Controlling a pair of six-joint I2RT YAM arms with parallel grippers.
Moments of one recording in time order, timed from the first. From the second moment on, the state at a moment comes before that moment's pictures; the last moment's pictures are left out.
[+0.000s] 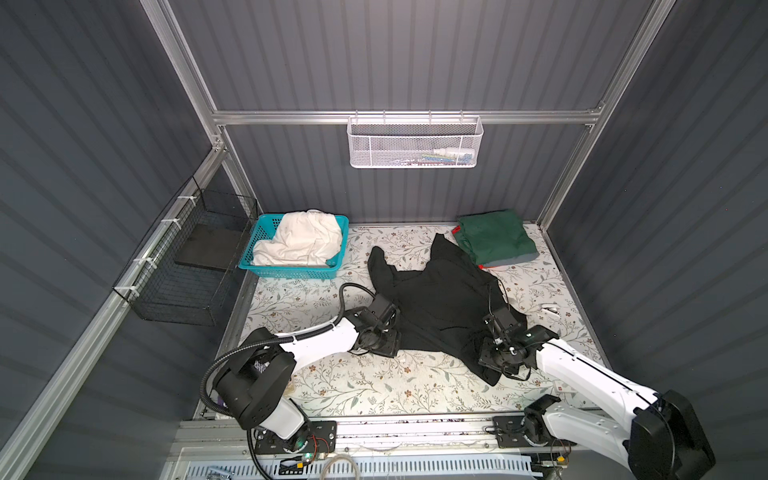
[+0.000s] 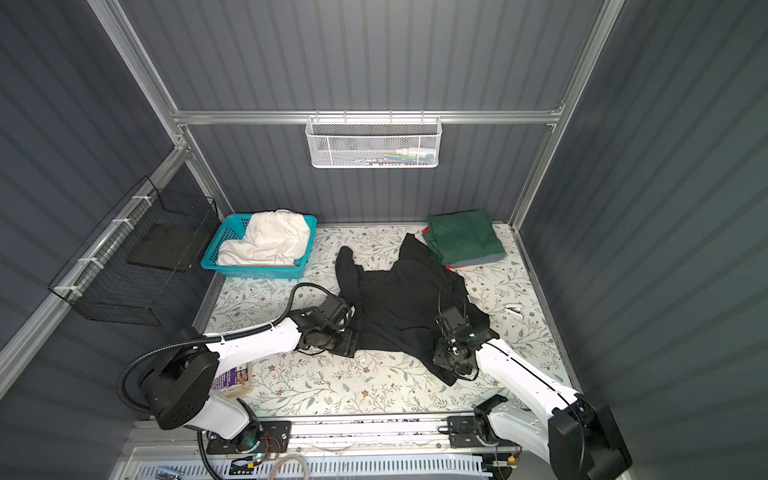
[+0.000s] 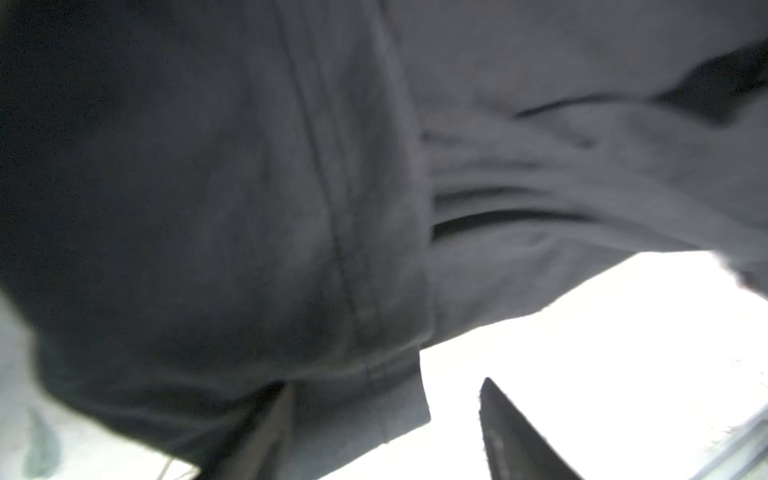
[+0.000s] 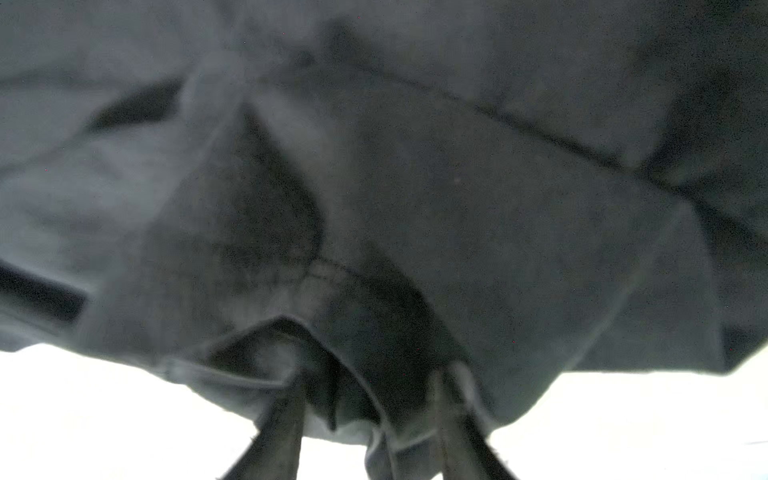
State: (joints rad) left arm -0.80 1.56 0.84 -0.47 0.09 -0.47; right arm 0.47 1.10 0.55 -0.78 0.01 0.82
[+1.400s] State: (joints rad) left arm -0.92 1.65 0.90 -0.51 -0.10 -0.48; right arm 0.47 0.83 0.66 -0.95 0.09 0.97
